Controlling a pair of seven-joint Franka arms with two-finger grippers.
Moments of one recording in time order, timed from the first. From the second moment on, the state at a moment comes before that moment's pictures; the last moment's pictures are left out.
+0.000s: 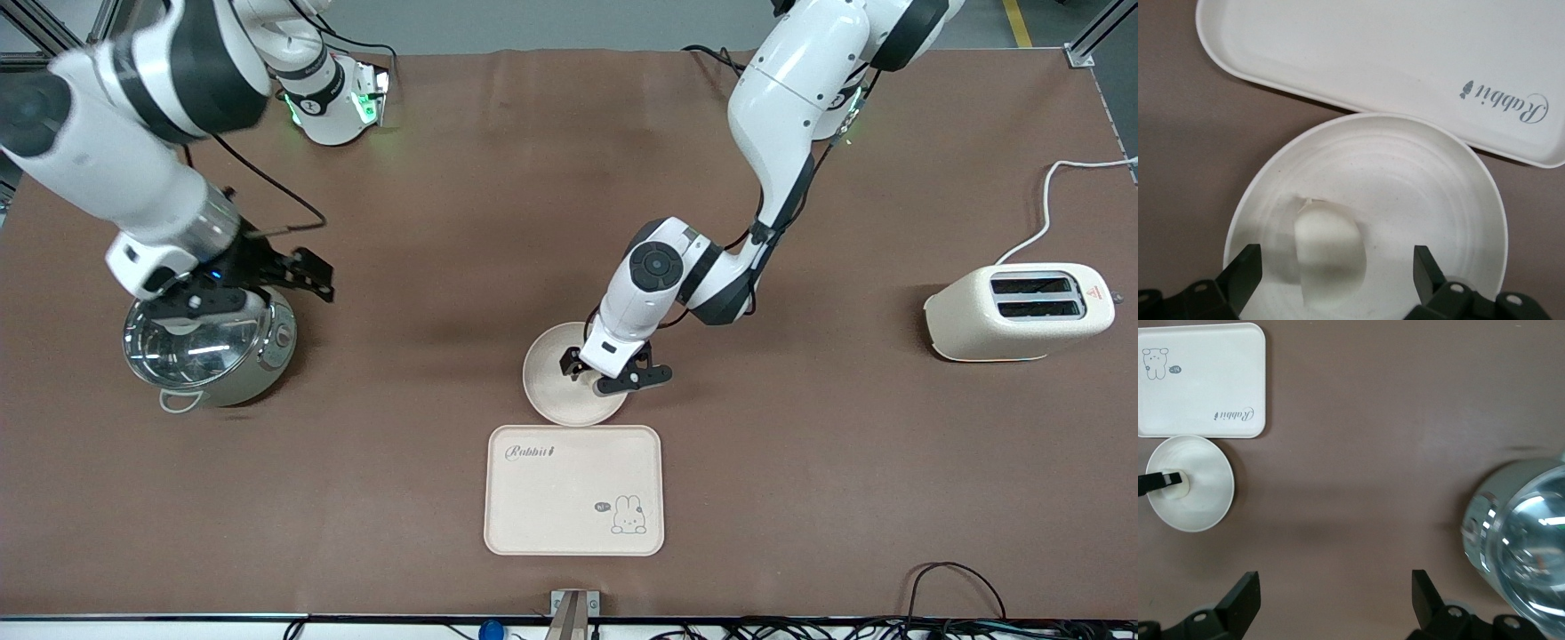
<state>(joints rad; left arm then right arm) -0.59 0.81 -0.11 -1.54 0.01 2.60 -0.91 0.08 0.00 0.13 -1.81 0.12 1.89 0.17</state>
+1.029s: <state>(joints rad) -0.55 0.75 -0.11 -1.48 0.12 2.41 -0.85 -0.06 -0.15 0.13 -1.61 0.02 1.47 0.14</state>
